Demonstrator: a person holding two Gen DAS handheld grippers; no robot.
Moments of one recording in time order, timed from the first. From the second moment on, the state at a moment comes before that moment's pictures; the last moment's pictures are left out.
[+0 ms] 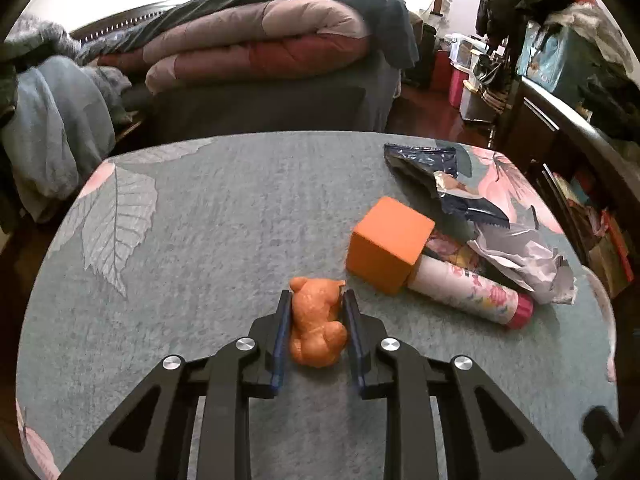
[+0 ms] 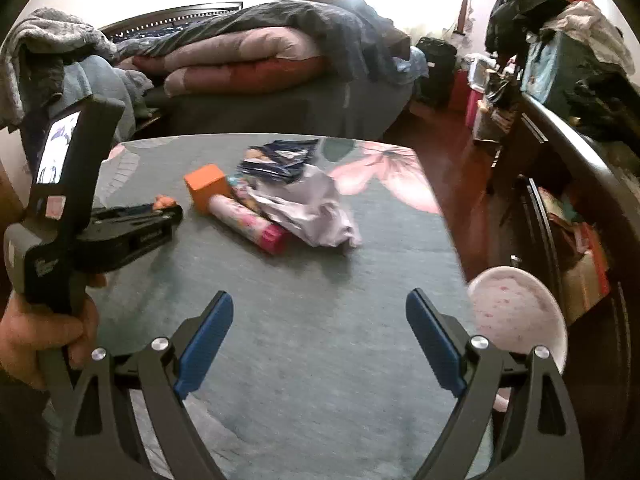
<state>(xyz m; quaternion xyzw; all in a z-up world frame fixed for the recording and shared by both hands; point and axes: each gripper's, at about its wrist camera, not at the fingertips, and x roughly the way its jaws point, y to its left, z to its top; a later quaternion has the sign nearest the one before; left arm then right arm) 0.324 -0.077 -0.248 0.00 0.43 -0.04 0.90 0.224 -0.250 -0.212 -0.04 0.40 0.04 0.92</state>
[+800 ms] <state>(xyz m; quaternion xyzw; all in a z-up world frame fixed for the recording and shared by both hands) 0.280 0.009 -0.222 -0.09 0.42 -0.06 0.90 0.322 -0.178 -0.253 0.06 0.45 -0.03 0.89</state>
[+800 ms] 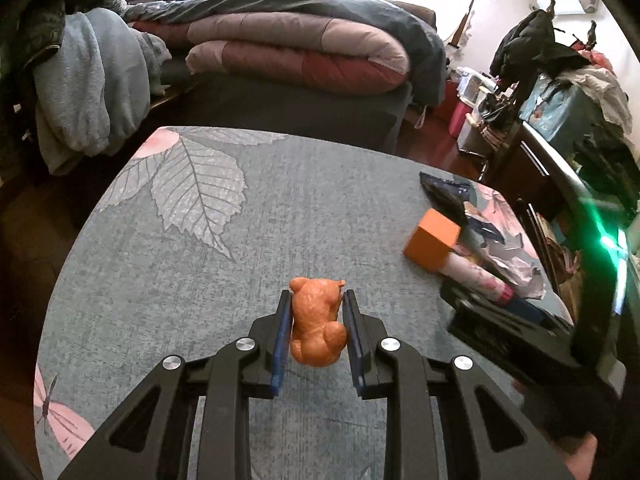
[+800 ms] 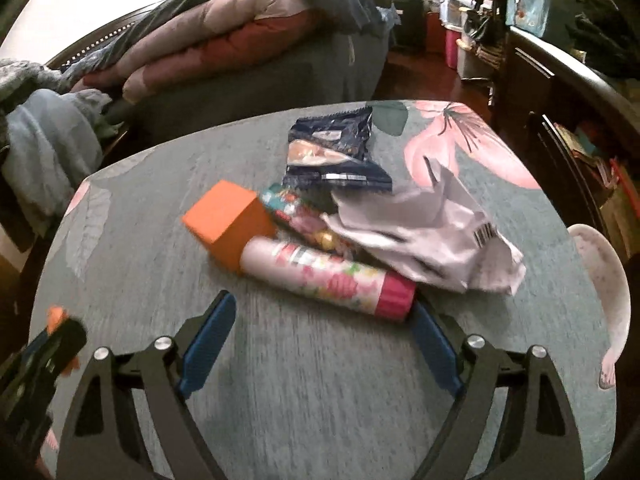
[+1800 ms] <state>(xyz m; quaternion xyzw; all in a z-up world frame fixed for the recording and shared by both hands) 0.272 0.034 -0.219 -0.11 0.41 -0.05 0.90 0.362 -0.153 -0.256 0.04 0.45 -0.05 0.89</state>
